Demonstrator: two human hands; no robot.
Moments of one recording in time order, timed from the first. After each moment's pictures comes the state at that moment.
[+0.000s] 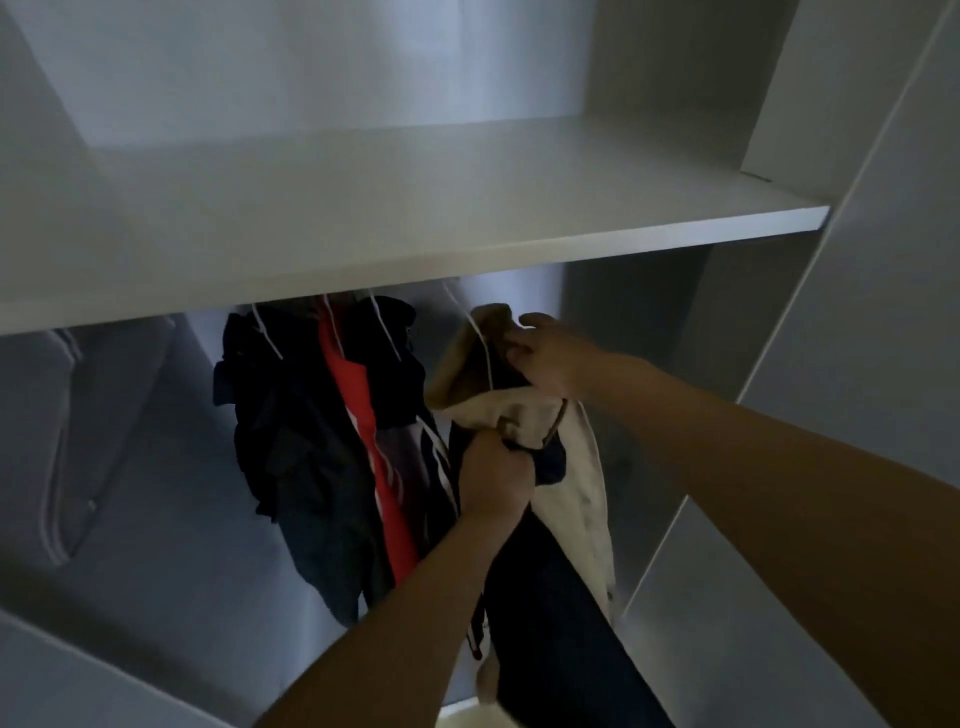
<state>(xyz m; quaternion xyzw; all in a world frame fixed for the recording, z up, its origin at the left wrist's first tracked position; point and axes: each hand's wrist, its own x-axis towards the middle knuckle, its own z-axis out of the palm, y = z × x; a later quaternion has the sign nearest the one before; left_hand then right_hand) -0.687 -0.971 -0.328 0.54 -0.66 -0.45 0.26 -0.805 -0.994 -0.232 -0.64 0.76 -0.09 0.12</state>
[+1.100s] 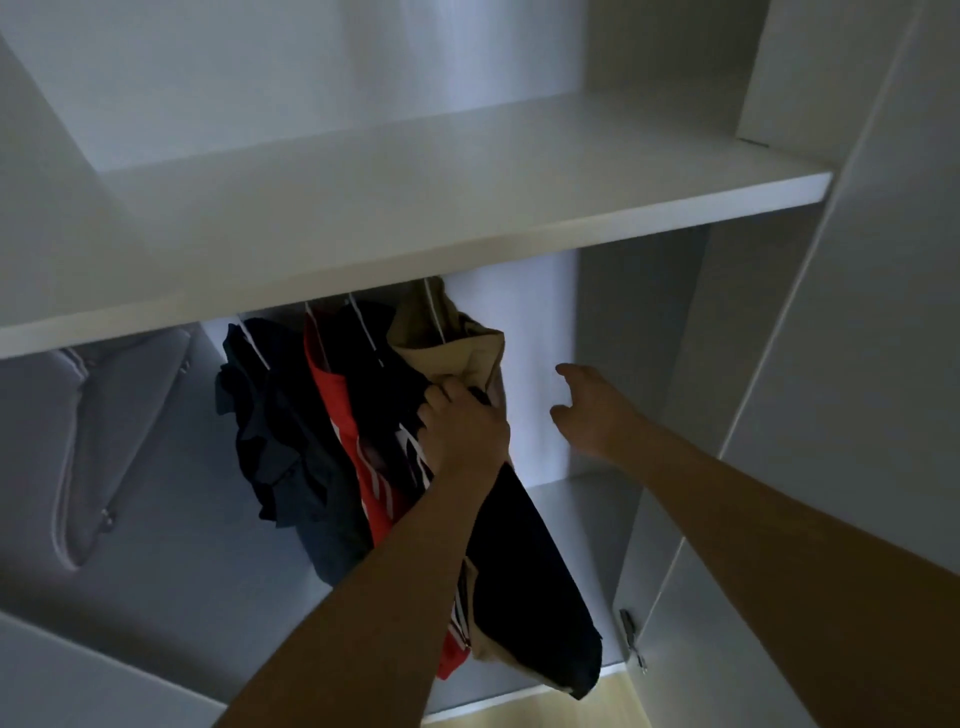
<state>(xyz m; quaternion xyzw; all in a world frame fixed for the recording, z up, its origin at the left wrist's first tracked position) -0.726 -1.024 -0.337 0.62 -0.74 -0.16 0.20 -0.864 -0.957 -0.310 -0.53 0.78 -0.24 0.22</state>
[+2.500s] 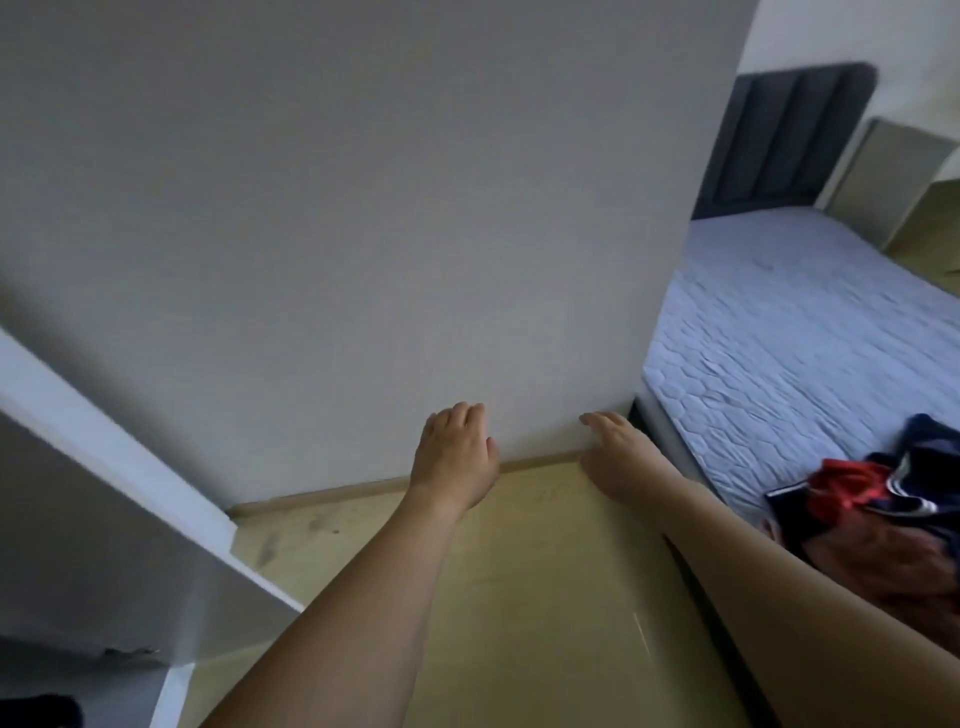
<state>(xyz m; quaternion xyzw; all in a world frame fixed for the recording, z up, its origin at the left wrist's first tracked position) -0.649 -0.148 -0.372 -0.31 -0.94 -0.09 0.04 -0.540 0.040 -0.341 0.17 0.95 -0.25 0.05</state>
